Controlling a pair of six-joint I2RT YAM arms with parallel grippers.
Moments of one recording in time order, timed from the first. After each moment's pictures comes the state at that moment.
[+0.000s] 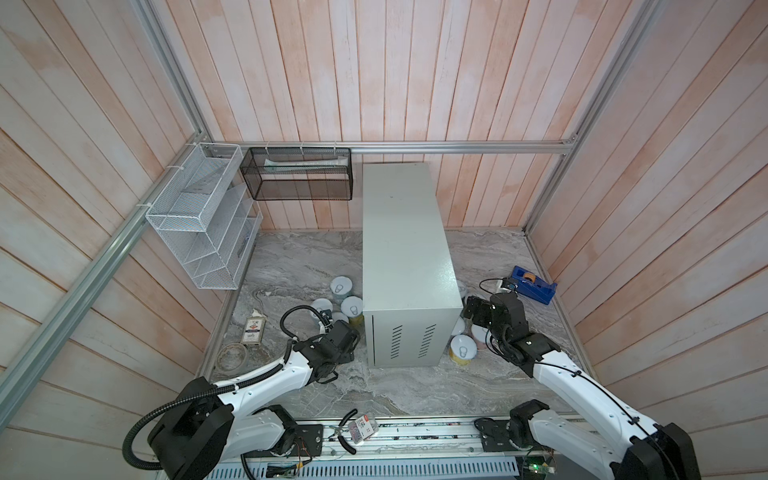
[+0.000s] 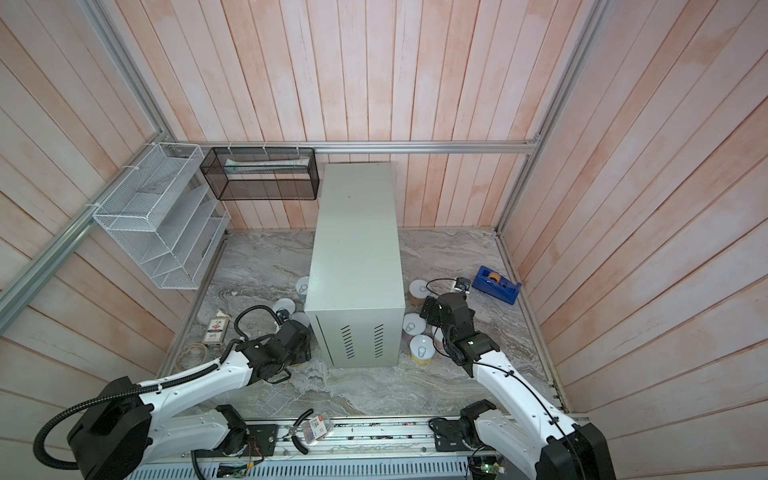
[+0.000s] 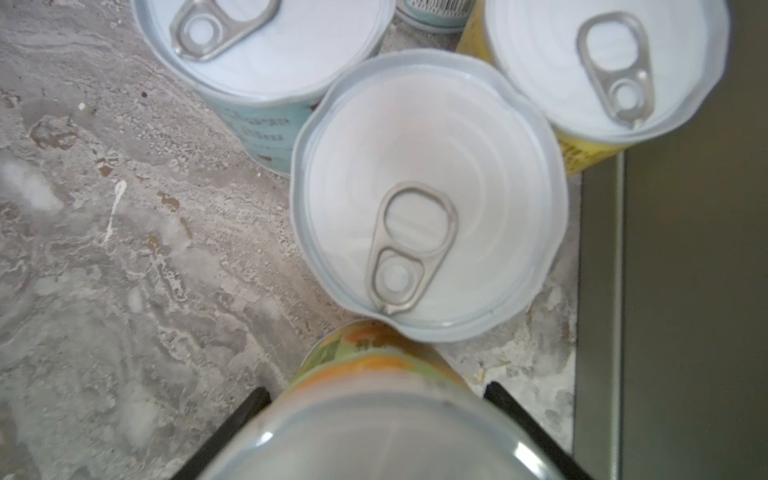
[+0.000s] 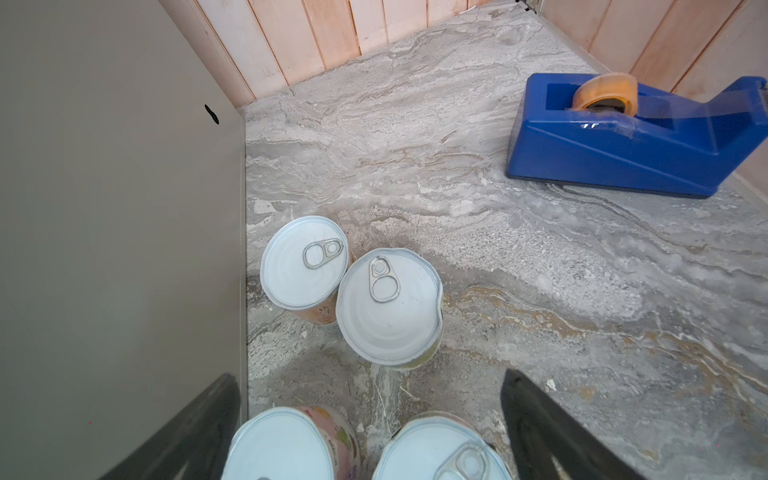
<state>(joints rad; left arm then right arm) -0.71 1.19 0.55 -0.49 -0.38 -0.77 0.40 0.97 0.55 -0.19 0.34 0.54</state>
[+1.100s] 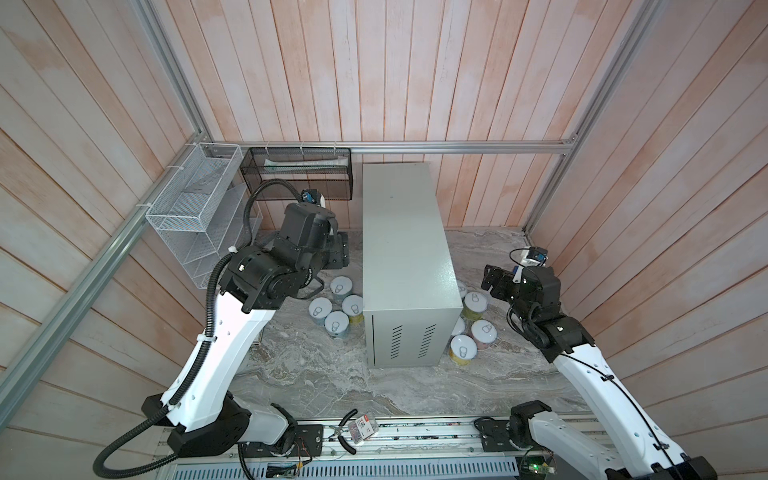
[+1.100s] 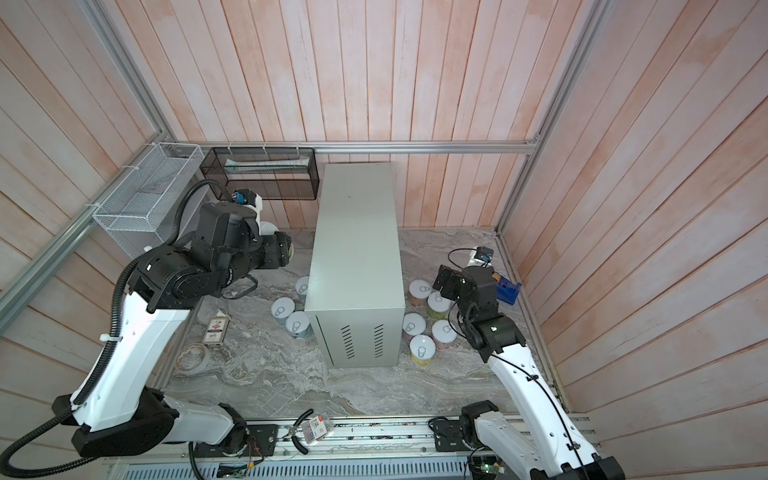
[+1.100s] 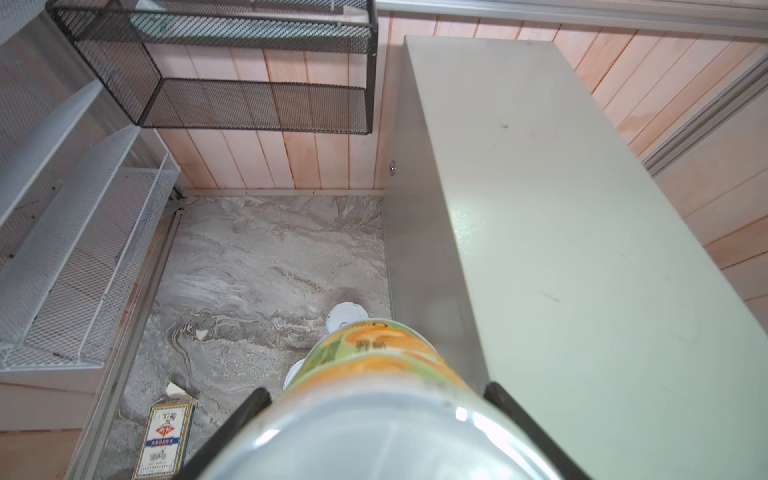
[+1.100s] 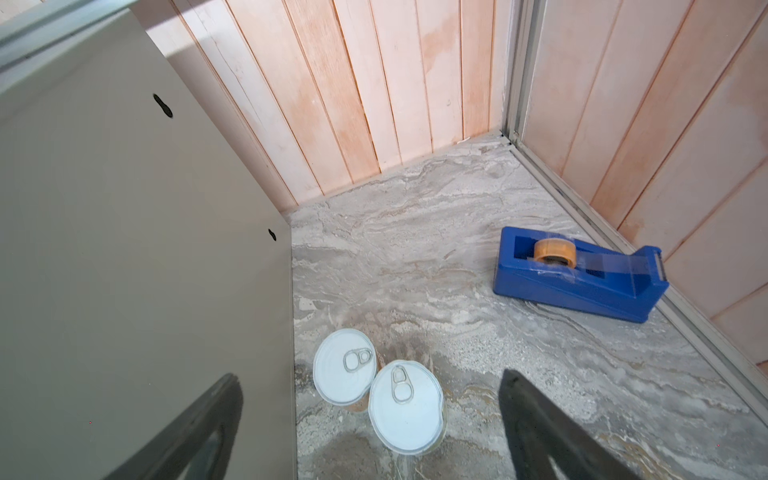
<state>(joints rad) -0.63 1.45 2.09 -1.25 -0.41 -0.36 0.28 0.94 0.90 -0.37 0.27 0.44</state>
